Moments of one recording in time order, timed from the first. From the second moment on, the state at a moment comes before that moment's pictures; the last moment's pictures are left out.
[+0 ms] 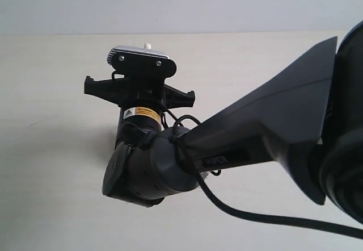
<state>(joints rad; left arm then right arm) -0.56 0.00 0.00 -1.59 0.41 1.49 1.11 2.24 -1.23 1.21 -1.18 -0.36</state>
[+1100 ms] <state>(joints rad) -0.56 0.00 0.00 -1.59 0.41 1.49 1.11 1.93 -0.79 0.22 -0.94 0.14</state>
